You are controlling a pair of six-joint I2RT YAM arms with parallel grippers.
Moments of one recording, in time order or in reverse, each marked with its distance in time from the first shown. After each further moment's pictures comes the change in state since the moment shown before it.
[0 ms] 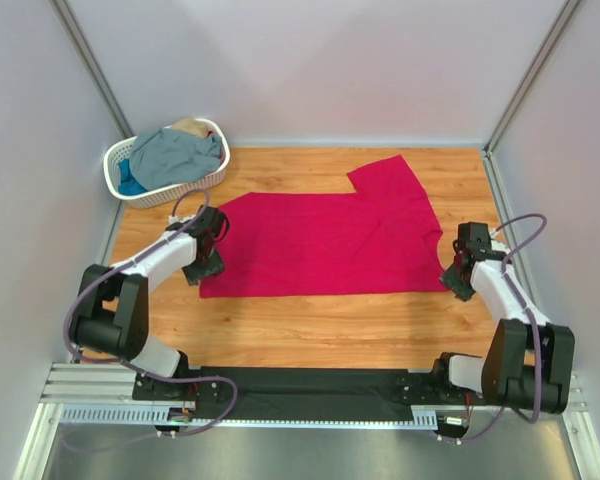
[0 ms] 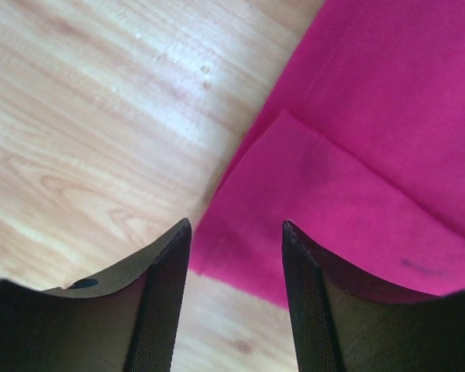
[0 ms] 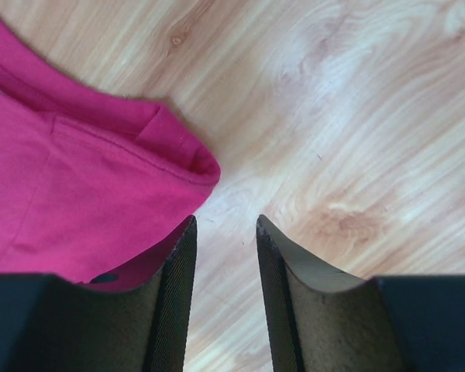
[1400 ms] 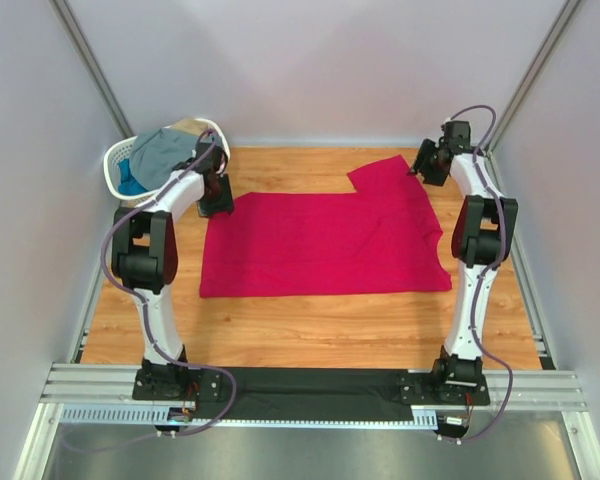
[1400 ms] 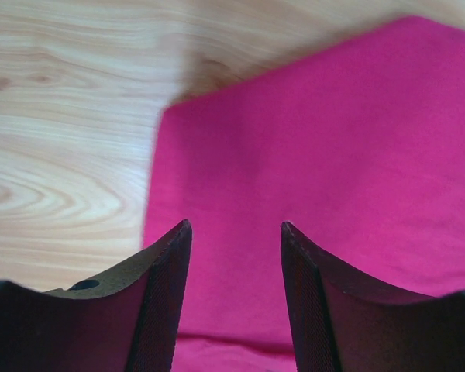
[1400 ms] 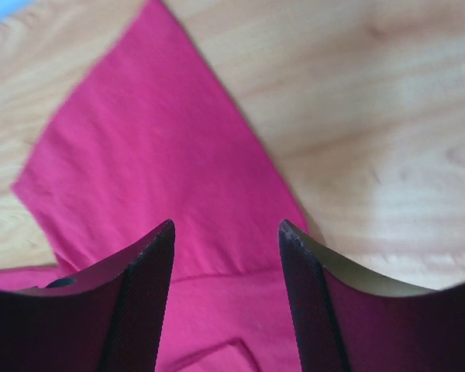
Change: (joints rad) left arm 0.131 0.481 0.689 0.018 0.268 0.401; right arm 0.018 1.125 1.390 0.101 -0.475 -0.329
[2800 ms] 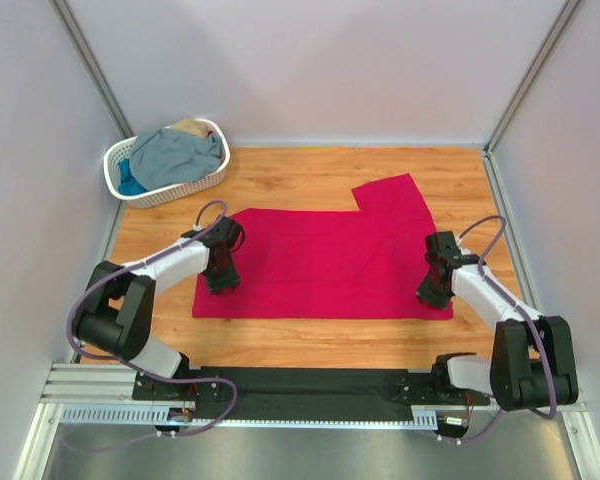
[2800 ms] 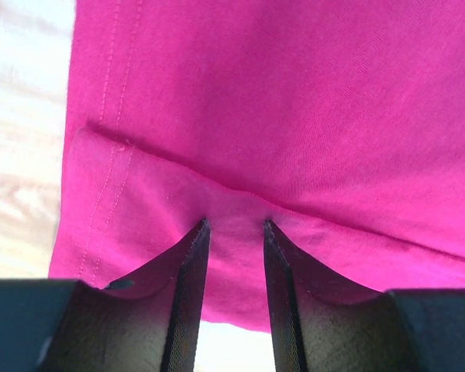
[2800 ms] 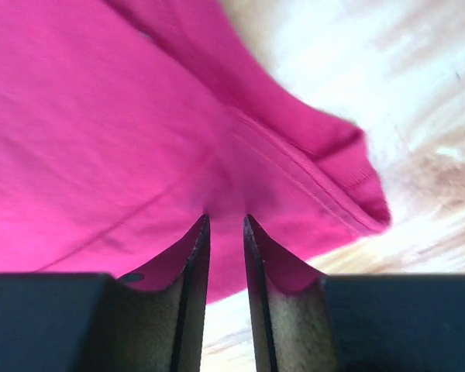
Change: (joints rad) left arm -0.247 -0.477 -0.728 0.021 -0.106 -0.384; right arm 0.220 -1.129 -1.446 -0.132 0.417 0.391
